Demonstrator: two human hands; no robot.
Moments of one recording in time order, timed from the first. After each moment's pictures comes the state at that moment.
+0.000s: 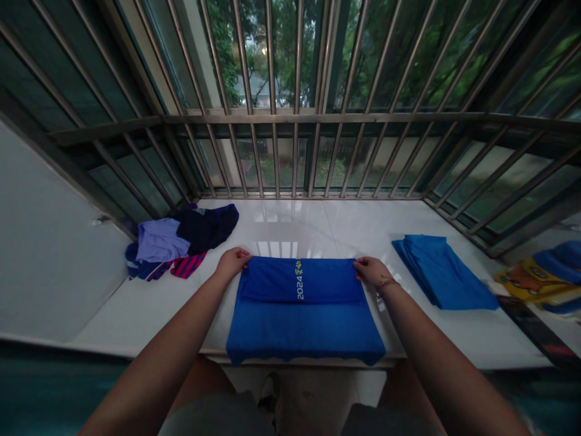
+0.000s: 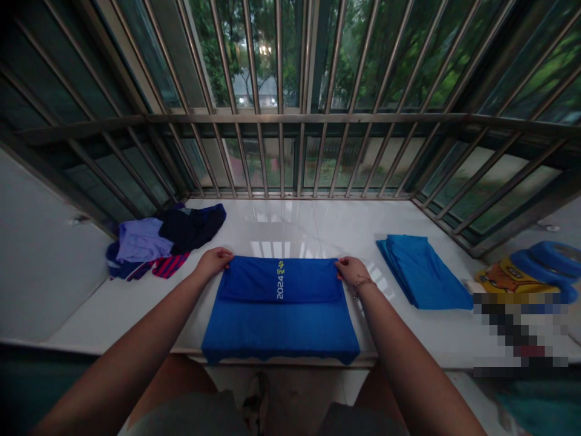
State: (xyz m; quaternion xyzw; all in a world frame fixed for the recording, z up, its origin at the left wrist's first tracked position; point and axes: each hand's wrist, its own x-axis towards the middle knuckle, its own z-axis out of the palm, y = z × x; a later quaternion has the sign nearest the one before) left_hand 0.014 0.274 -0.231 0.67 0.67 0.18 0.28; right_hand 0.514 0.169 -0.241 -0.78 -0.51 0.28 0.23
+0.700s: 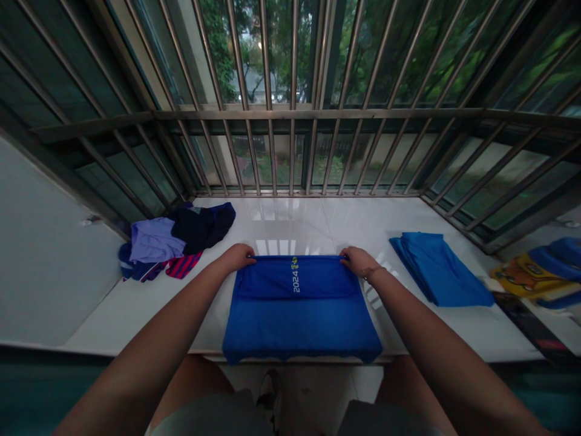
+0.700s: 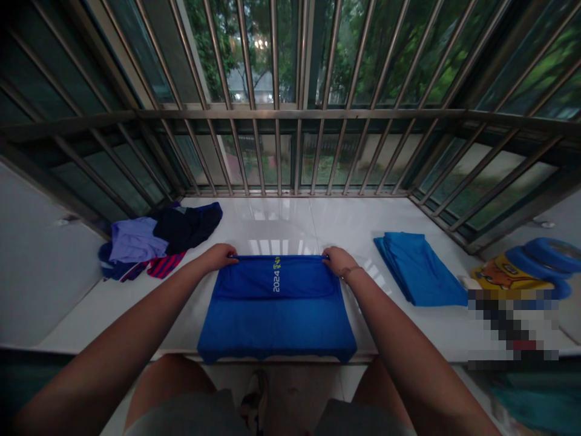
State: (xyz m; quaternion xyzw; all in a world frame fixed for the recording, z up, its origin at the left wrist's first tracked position) left_hand 0.032 0.296 -0.200 0.83 0.52 0.08 0.18; right_hand 0.497 0.195 -0.208 -0.68 -0.73 0.11 0.07
